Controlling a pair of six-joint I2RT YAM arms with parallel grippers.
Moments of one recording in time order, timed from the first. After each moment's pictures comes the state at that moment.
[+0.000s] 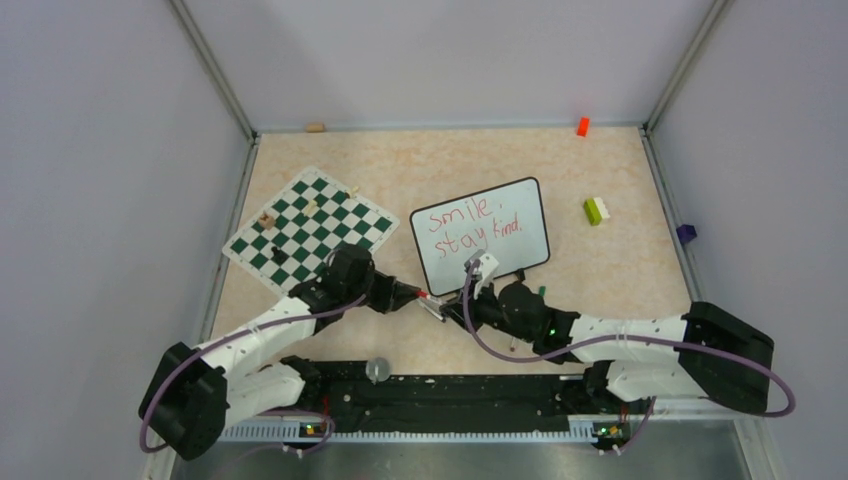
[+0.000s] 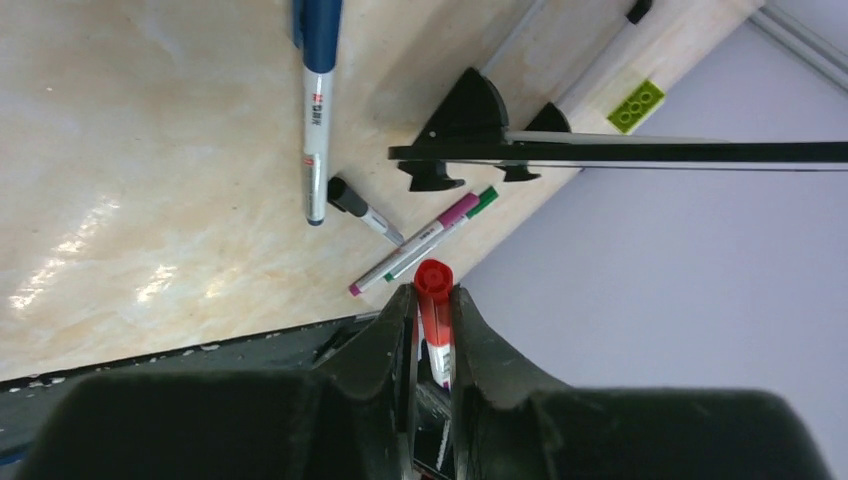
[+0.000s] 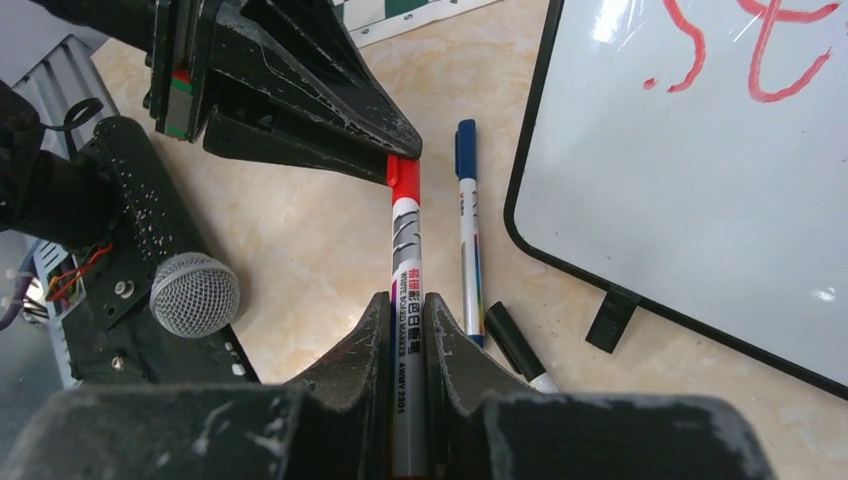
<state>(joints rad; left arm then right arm) -0.58 1.07 0.49 -0.23 0.27 -1.74 1.10 1.17 0.34 0.54 0.09 0.36</state>
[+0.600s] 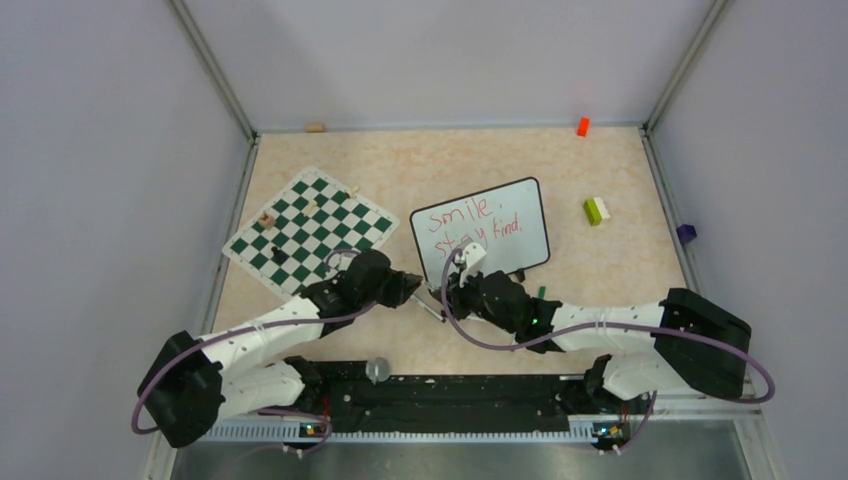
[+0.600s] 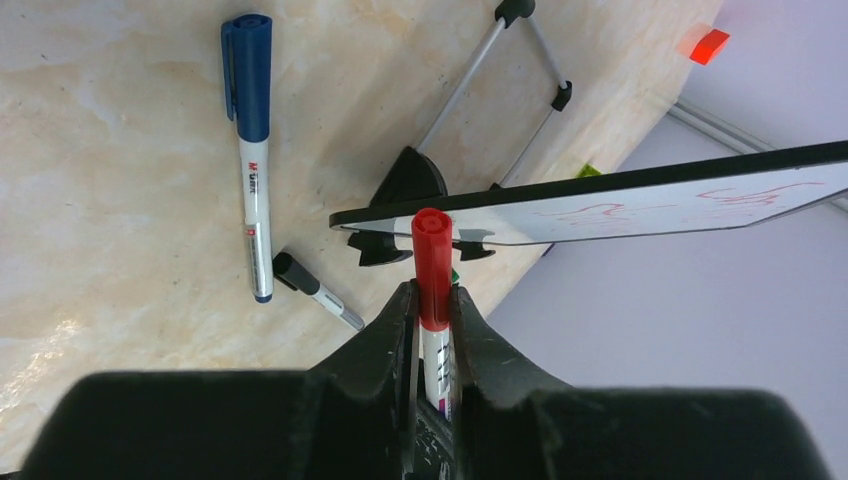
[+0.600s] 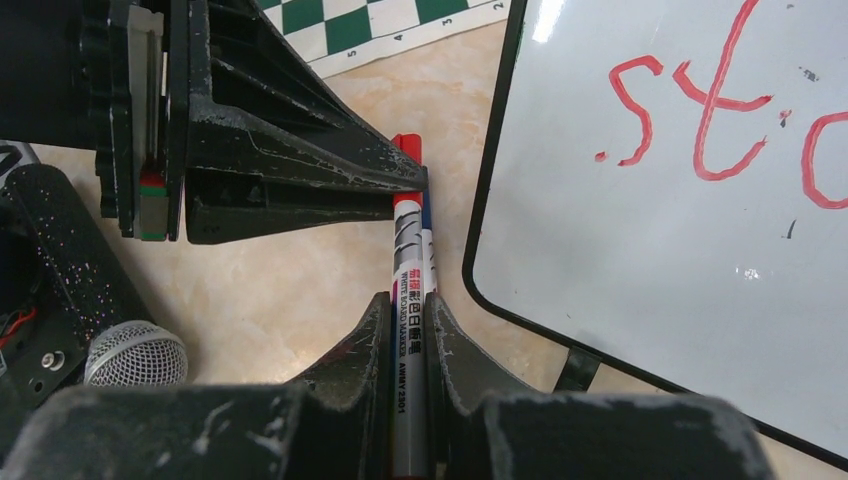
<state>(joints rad) -0.76 1.09 0.54 -0.18 -0.11 -1.87 1.10 1.32 0.49 0.51 0.20 0.32</state>
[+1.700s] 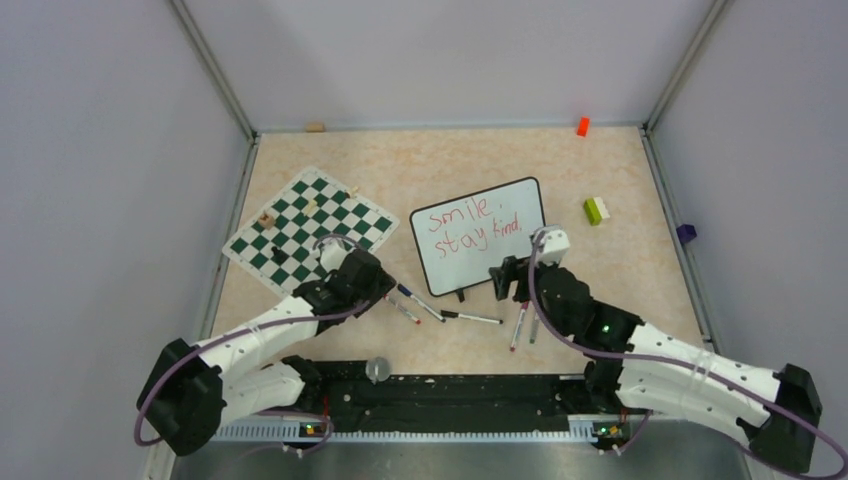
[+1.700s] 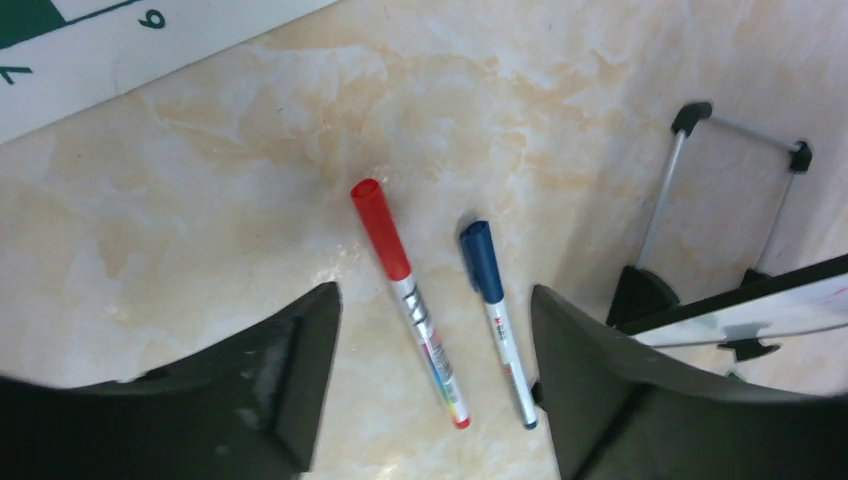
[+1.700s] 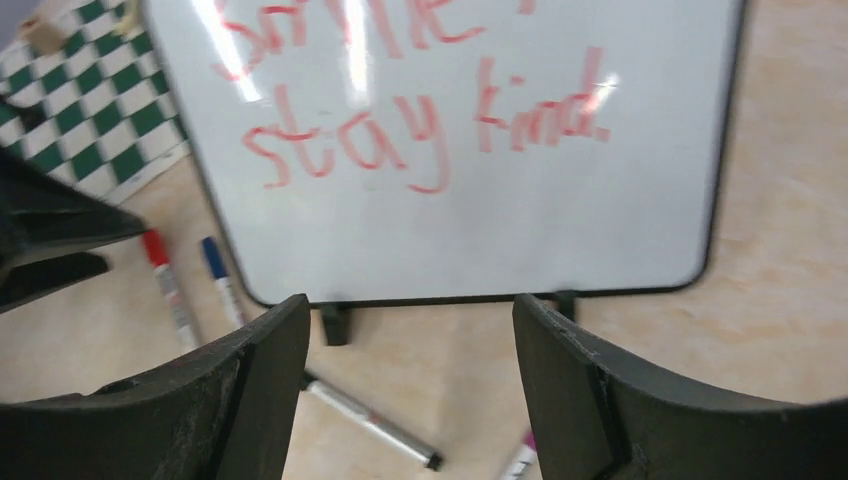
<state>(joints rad) -0.67 1.06 0.52 -0.37 -0.33 -1.30 1.01 0.78 0.48 -0.03 0.53 0.39</state>
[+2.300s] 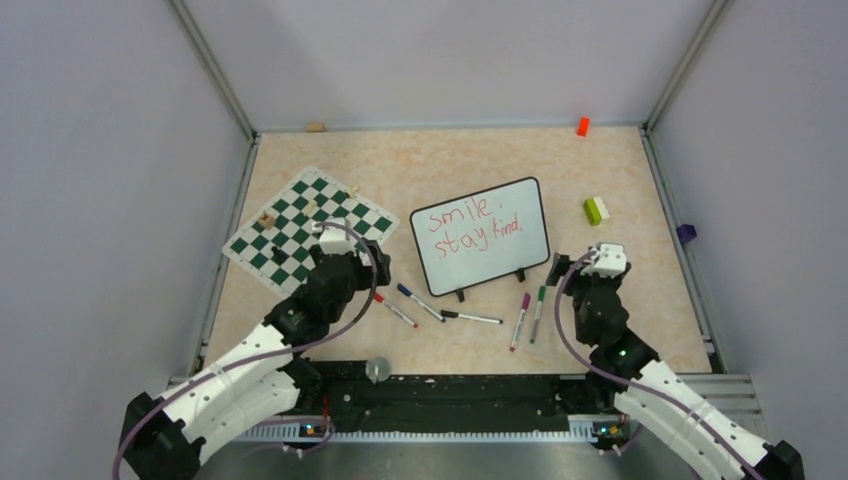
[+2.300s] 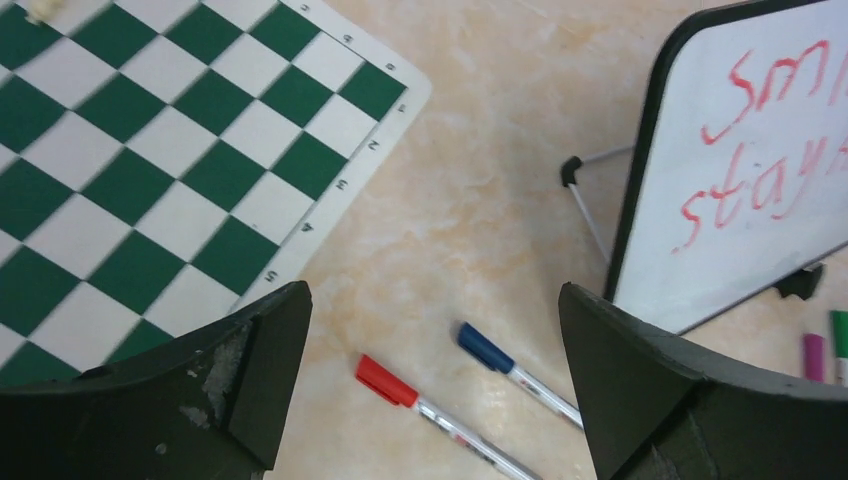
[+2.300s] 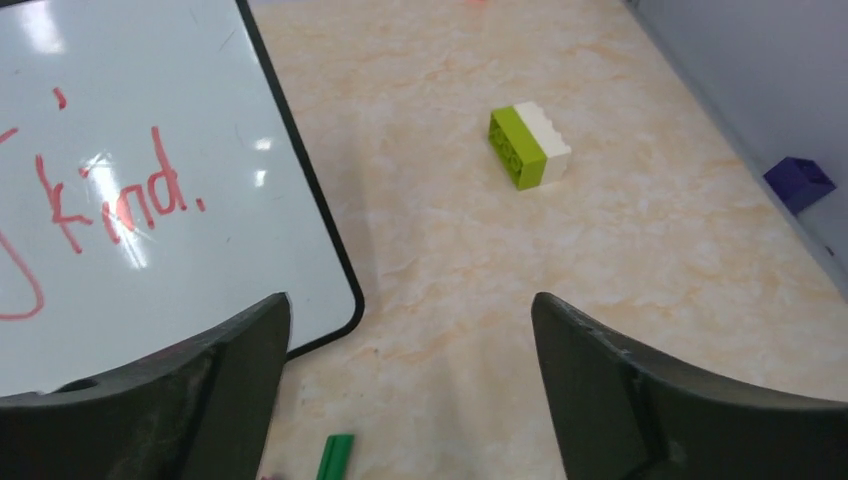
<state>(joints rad) -0.67 0.79 0.51 -0.20 -0.39 -0.57 0.63 0.40 0.16 0.08 0.73 0.15</state>
